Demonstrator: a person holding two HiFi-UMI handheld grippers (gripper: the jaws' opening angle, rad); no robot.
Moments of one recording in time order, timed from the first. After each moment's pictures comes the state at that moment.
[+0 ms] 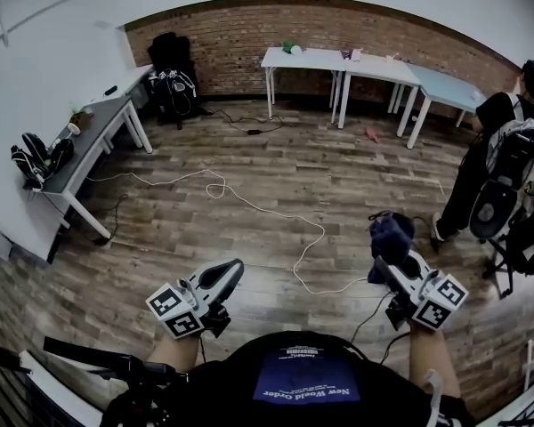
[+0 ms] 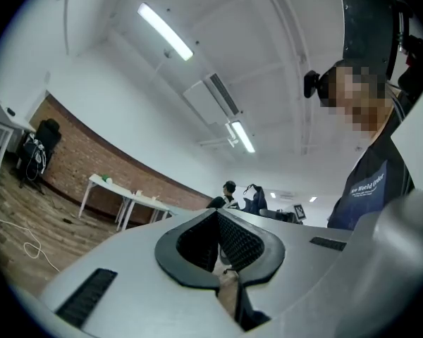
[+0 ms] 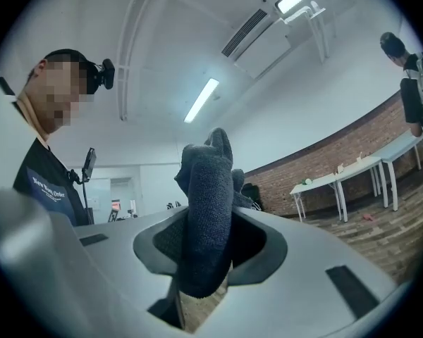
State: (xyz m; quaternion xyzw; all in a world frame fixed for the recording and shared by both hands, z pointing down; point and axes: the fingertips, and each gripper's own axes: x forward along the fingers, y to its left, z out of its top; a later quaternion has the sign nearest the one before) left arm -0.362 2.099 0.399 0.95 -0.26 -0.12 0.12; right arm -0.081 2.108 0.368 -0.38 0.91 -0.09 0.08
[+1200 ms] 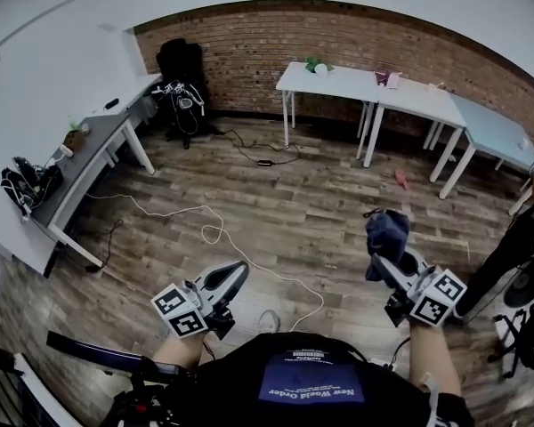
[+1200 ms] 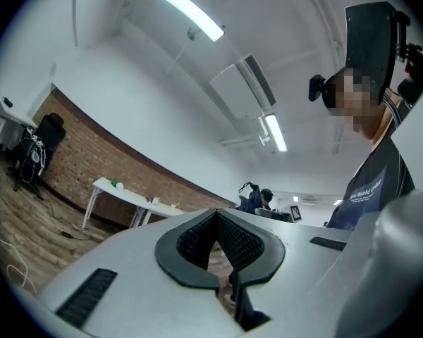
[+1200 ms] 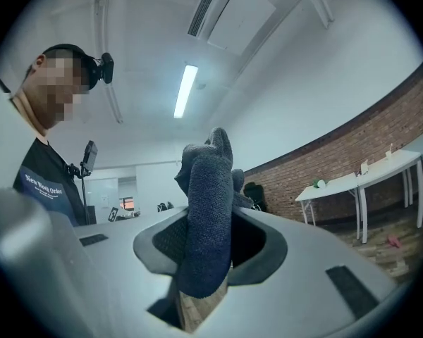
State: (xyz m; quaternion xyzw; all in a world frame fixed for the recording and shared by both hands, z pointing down) left arm -0.204 1.581 0.402 0.93 -0.32 -0.13 0.14; right arm 0.061 1.541 0.371 -0.31 0.95 -0.09 0.07
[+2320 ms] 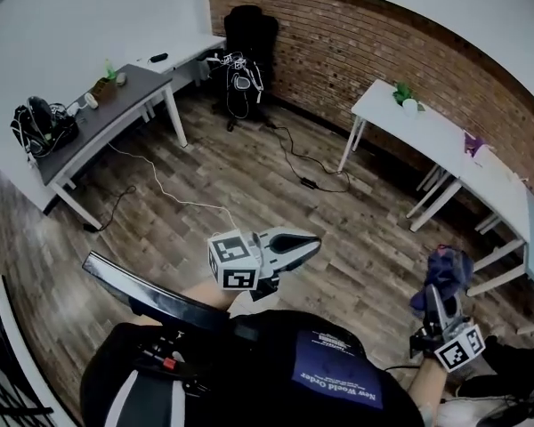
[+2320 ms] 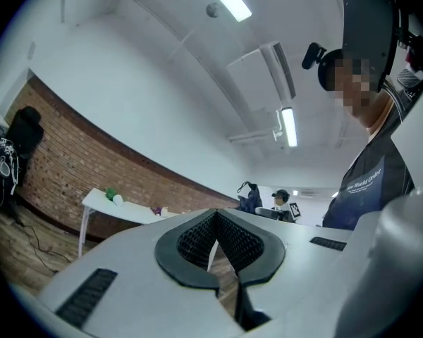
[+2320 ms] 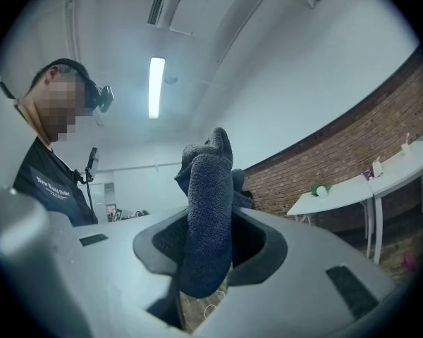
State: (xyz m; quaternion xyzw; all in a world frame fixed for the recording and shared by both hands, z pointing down) left arm -0.234 1.073 0.396 0.95 -0.29 -0.12 0.11; right arm 0.028 1.051 0.376 -0.32 0.94 -0.10 0.08
